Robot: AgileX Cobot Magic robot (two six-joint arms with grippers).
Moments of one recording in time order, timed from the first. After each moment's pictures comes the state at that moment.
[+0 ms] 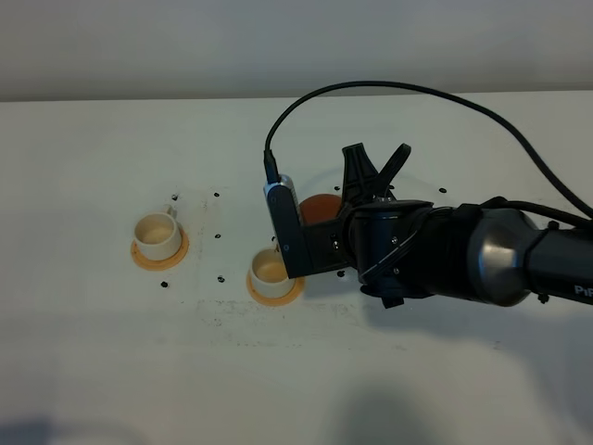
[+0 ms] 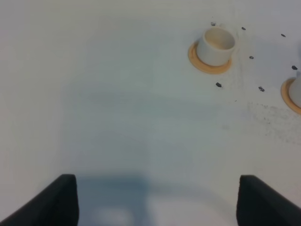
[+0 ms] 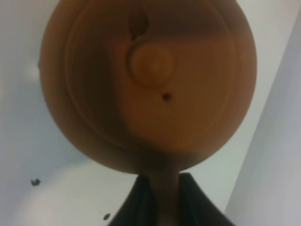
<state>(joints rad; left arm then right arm) 0.03 -0.01 -0.45 -0.02 1.06 -0.14 0.87 1.87 -1.12 -1.07 0.64 -0.16</state>
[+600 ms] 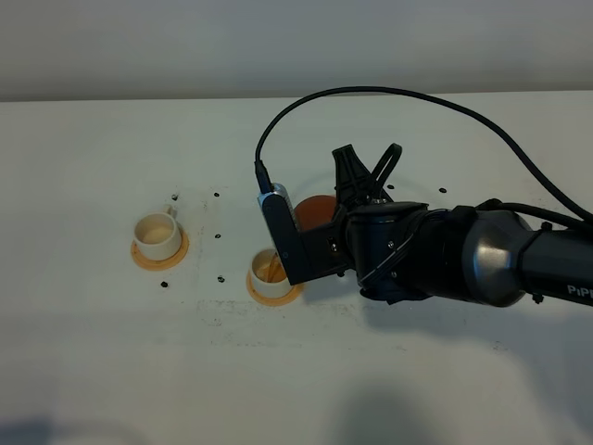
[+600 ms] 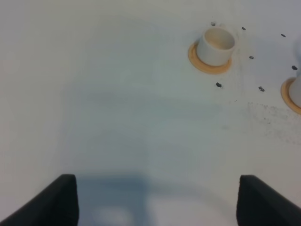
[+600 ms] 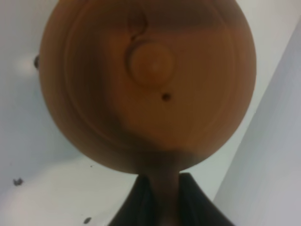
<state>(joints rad) 0.03 -0.01 -0.45 -0.02 1.06 -0.14 0.87 1.87 -1.12 -1.13 0.62 -0.20</state>
